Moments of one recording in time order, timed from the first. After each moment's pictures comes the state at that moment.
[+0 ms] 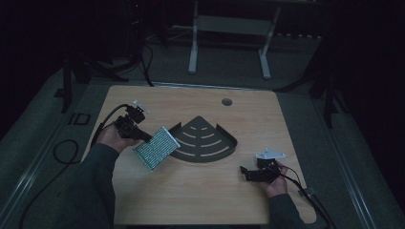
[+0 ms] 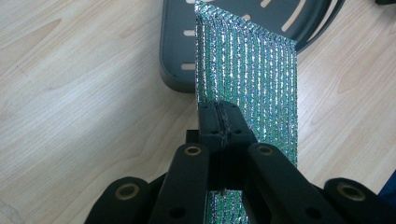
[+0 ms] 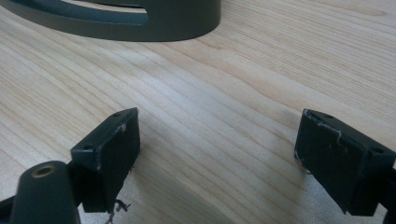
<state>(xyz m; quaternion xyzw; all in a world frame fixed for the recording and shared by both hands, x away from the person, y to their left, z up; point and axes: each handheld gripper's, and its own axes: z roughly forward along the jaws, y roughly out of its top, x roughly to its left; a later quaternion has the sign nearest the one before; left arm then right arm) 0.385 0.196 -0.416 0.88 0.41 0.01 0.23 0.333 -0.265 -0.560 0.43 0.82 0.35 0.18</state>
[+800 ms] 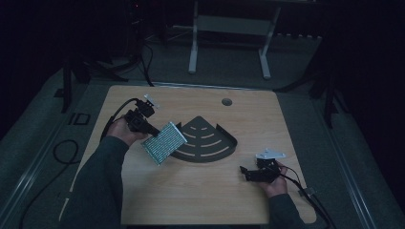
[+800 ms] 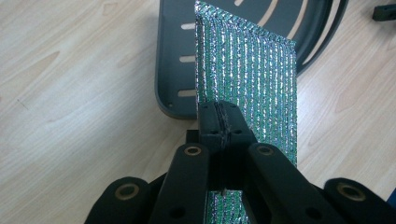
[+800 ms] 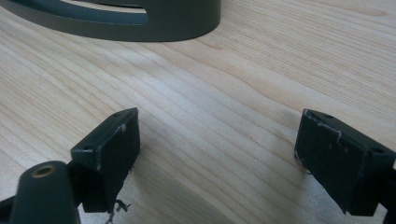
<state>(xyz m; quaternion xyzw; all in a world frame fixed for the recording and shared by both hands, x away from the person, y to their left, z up) 0.404 0.174 -0.408 0.89 0.40 0.02 0.23 0.334 -0.265 -0.560 0.43 0.82 0.35 0.18</state>
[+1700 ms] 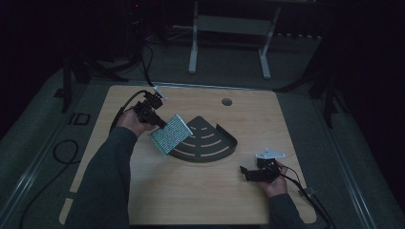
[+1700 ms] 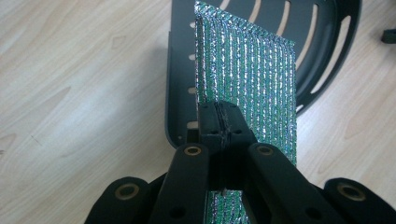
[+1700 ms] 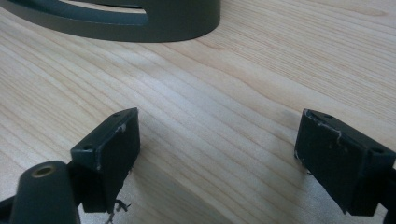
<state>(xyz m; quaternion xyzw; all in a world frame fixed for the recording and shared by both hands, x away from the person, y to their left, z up) 0.434 0.154 -0.404 0.89 0.40 0.03 0.22 0.334 -0.265 -0.560 0.43 0.82 0.35 0.18</state>
